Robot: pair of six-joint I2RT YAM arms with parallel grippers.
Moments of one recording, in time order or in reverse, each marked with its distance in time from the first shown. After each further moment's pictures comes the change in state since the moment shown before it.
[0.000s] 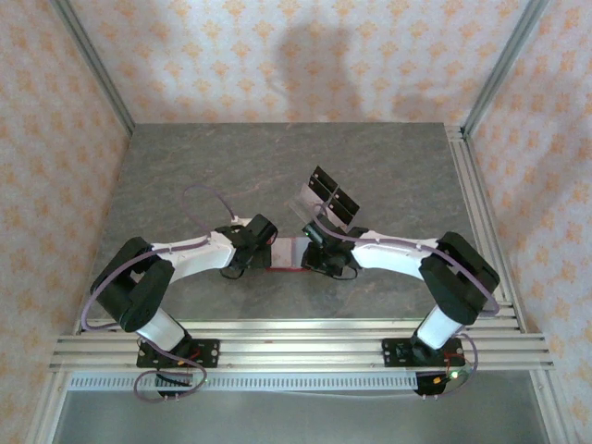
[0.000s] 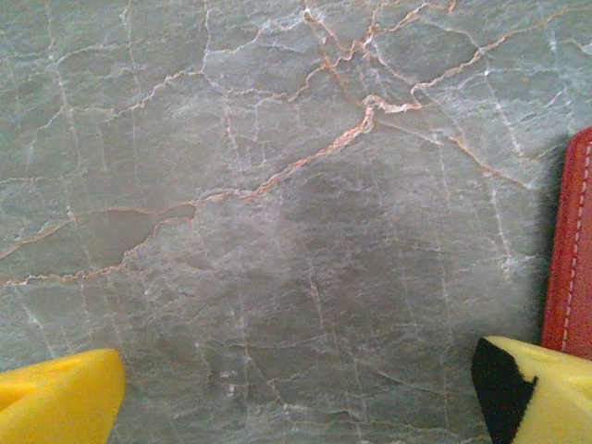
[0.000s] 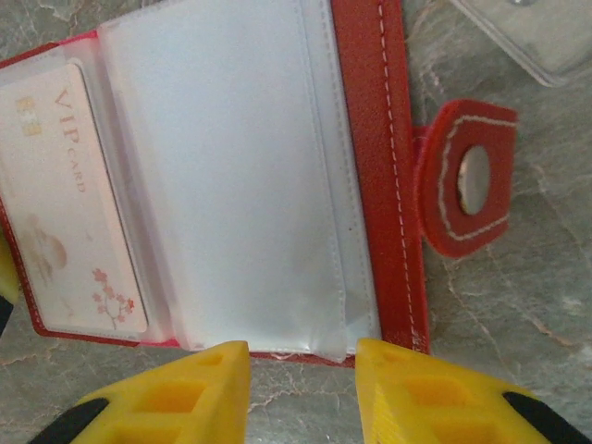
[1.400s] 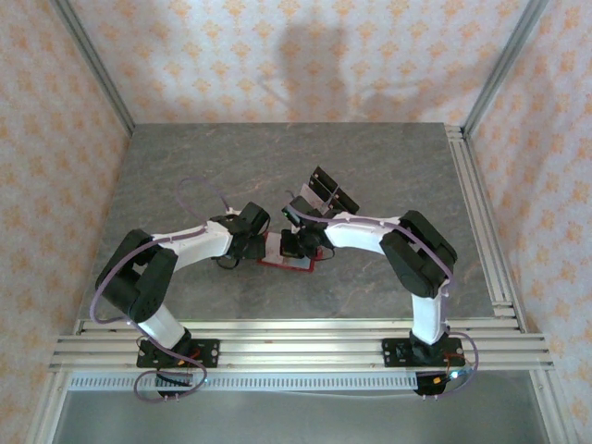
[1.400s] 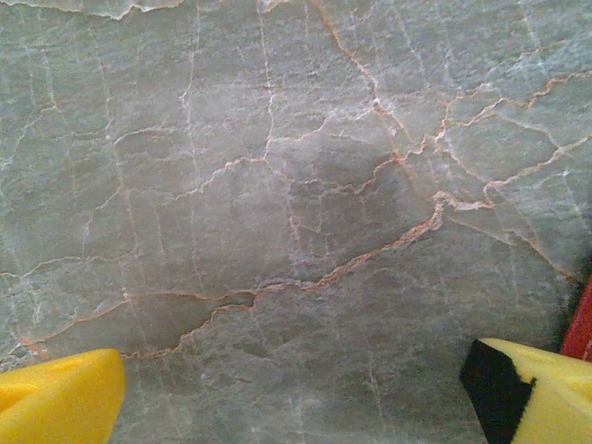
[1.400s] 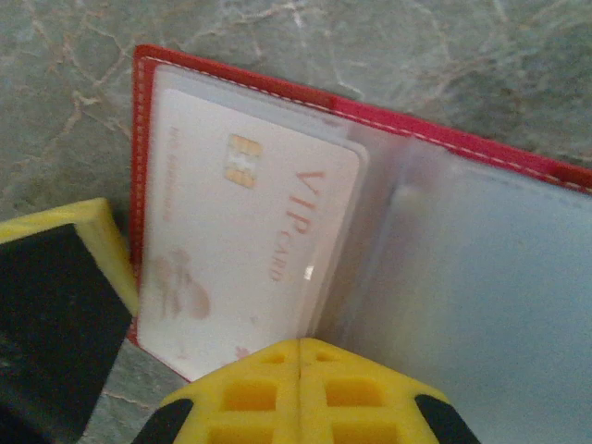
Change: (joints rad) left arm 0.104 0.054 0.059 -0.012 0.026 0.087; right arm -0.023 0.283 0.295 0.049 -0.186 -0.226
